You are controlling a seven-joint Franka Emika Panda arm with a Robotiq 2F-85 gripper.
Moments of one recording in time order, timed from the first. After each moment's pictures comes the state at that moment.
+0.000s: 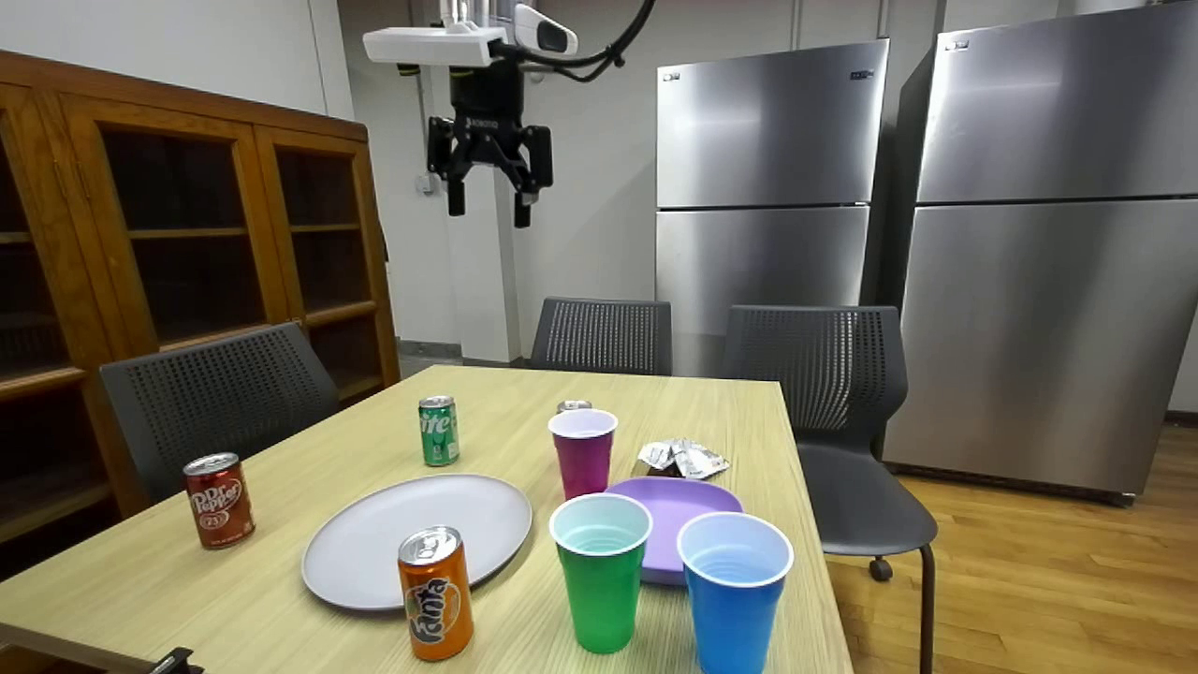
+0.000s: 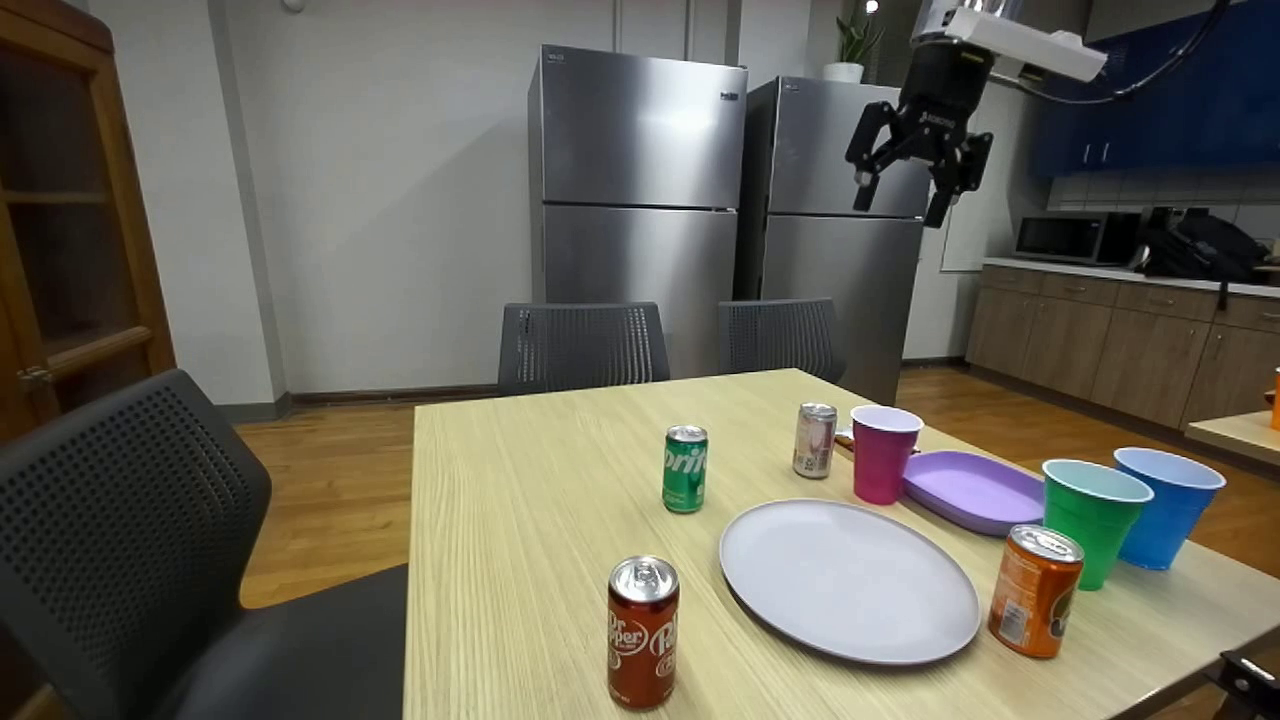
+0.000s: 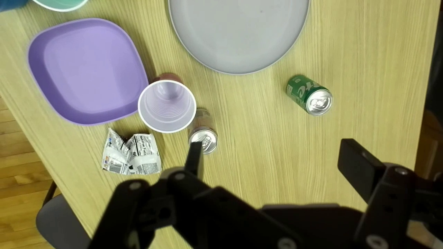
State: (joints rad) arm -0.01 -0.12 -0.14 -2.11 0.14 2.09 -0.06
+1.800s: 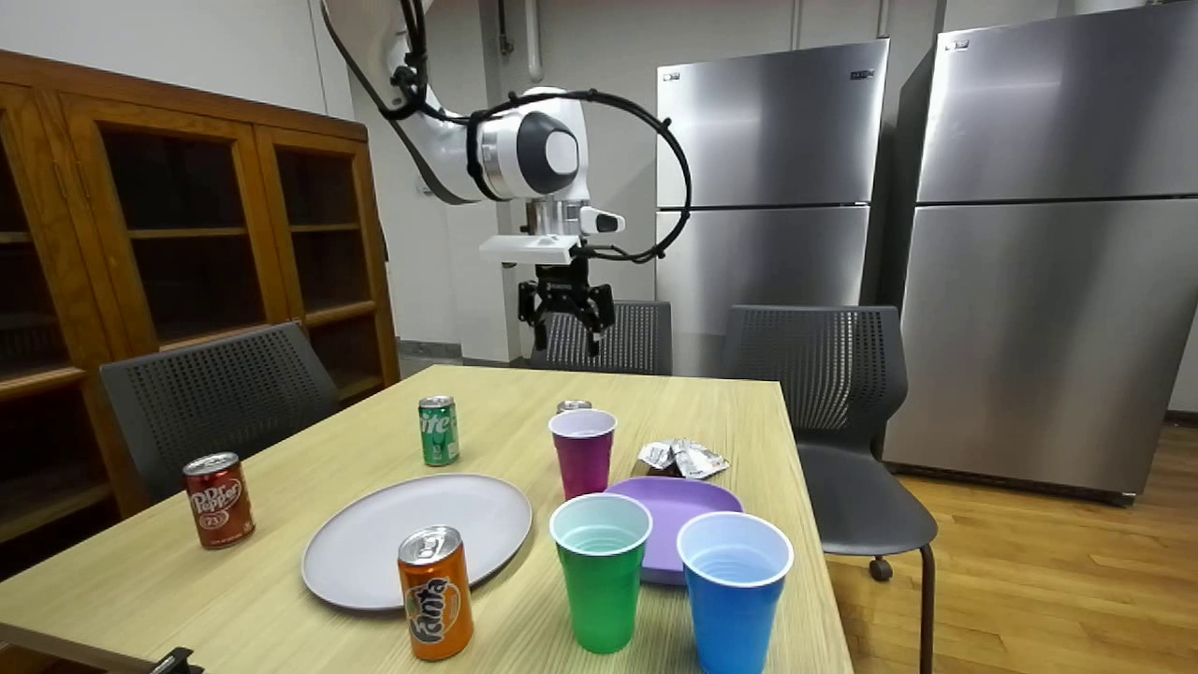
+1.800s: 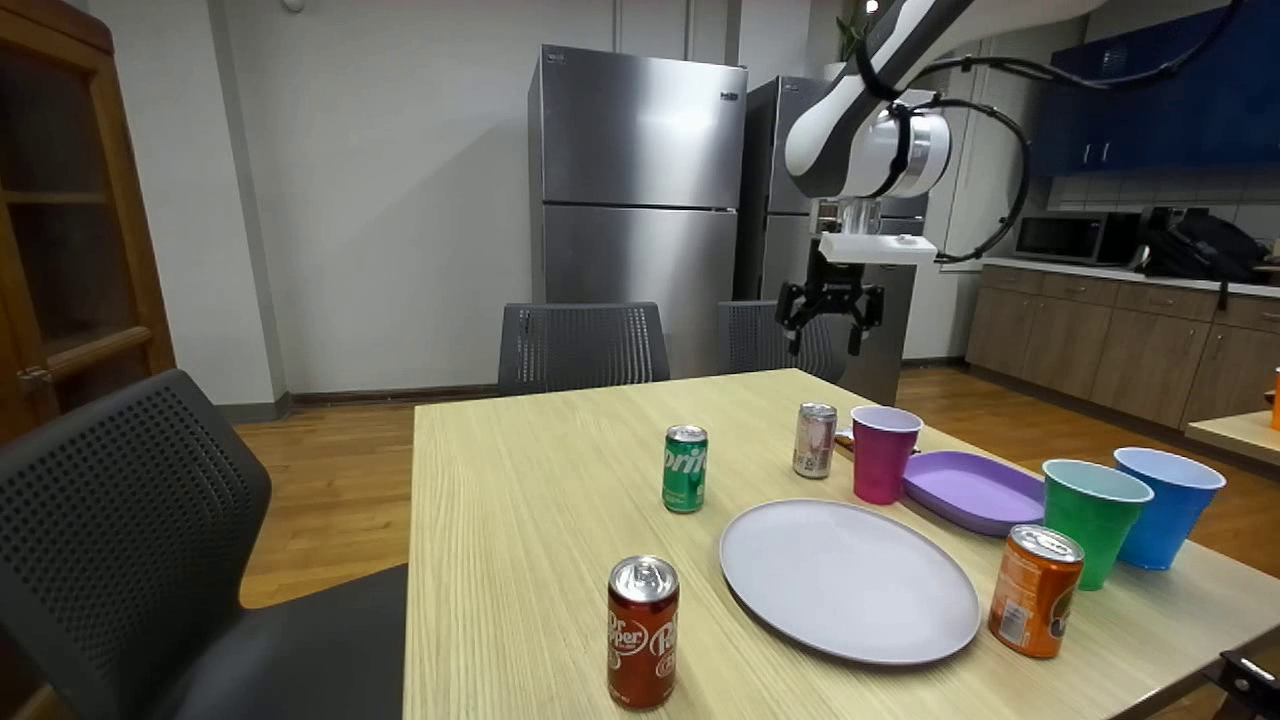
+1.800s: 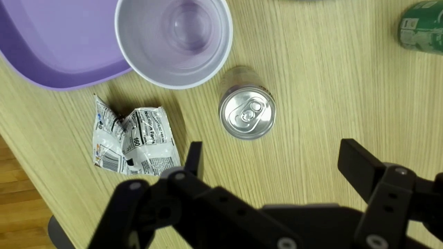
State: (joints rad) arm -0.03 0.53 -0.13 -1.72 0.06 2.28 0.03
